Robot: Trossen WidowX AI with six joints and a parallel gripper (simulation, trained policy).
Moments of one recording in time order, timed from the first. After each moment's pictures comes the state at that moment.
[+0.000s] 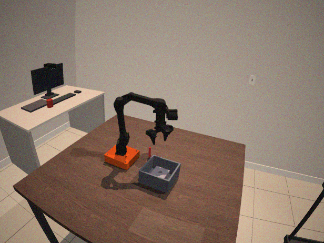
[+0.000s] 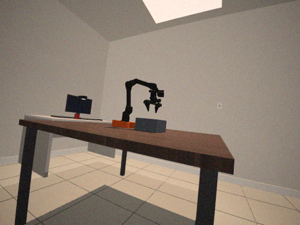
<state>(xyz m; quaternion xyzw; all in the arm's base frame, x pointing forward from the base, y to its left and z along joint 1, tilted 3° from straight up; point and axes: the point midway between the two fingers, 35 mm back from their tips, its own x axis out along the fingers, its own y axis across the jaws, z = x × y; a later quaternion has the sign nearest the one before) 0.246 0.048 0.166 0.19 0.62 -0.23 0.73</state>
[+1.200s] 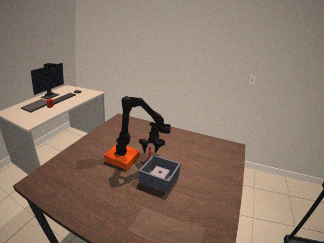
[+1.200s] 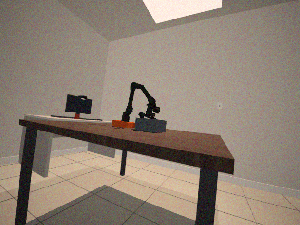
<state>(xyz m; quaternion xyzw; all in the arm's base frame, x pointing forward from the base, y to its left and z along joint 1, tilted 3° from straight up) 0.187 0.099 0.031 0.17 0.64 -0.34 0.67</state>
